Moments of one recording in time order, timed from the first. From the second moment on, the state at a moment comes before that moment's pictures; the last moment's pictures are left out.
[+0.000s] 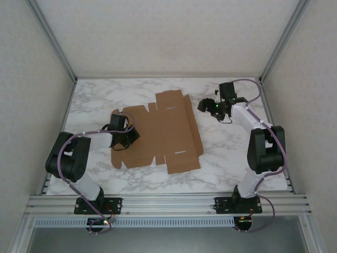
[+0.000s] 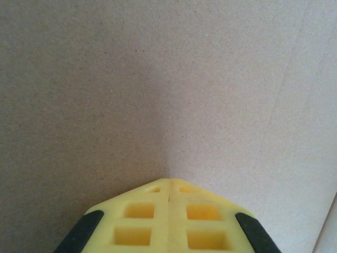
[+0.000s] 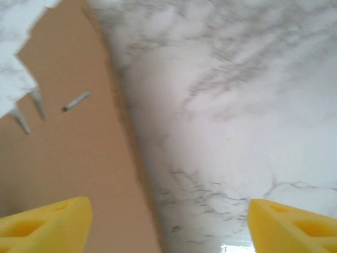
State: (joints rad) left arm -0.21 1.66 0.71 -0.02 0.32 -0.89; right arm 0.16 1.78 1.27 -0.53 -0.31 0.51
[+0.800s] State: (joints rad) left arm -0.21 1.66 0.71 -0.02 0.30 -0.89; right arm 0.22 2.02 1.27 -0.47 -0.85 0.49
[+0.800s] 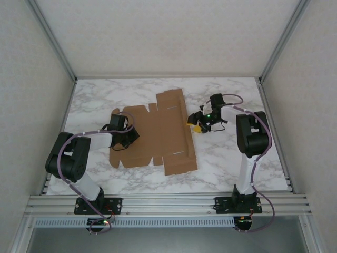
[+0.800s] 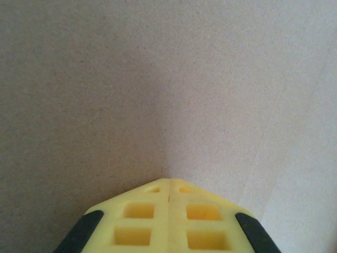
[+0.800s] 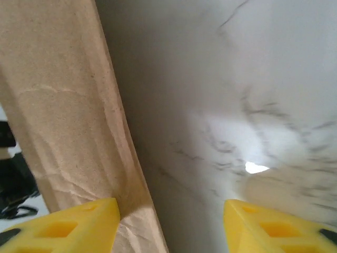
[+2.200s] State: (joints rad) left arm -0.17 1.50 0.74 0.12 0.60 -0.95; right arm 0.56 1.96 1.59 -0.64 -0.68 0.41
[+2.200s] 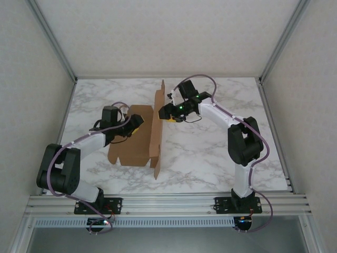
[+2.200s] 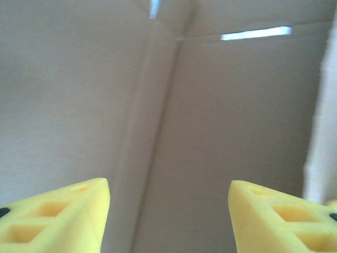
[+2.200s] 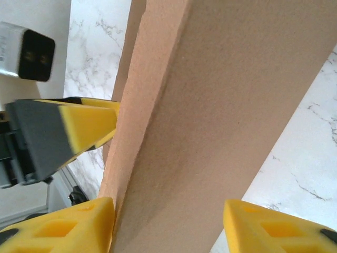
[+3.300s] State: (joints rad) left arm -0.25 1.61 0.74 0.56 0.83 -1.15; right arm 0.55 1.98 1.62 -0.67 -0.77 0.32
